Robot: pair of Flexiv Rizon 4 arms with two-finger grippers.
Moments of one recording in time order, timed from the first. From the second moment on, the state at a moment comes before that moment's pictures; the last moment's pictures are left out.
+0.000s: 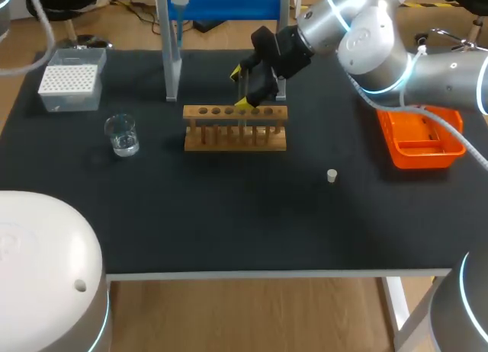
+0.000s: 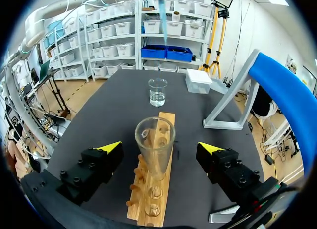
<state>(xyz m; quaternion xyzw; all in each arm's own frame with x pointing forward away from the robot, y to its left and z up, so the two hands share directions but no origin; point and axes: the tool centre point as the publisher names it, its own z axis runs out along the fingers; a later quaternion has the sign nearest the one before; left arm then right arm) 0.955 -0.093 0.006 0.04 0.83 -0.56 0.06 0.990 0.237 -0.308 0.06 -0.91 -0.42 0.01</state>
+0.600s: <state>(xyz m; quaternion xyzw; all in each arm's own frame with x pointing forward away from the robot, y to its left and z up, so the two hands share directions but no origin) 0.967 -0.158 0.002 0.09 0.81 -0.58 0.02 0.990 0.237 -0.308 0.06 -0.91 -0.42 0.01</state>
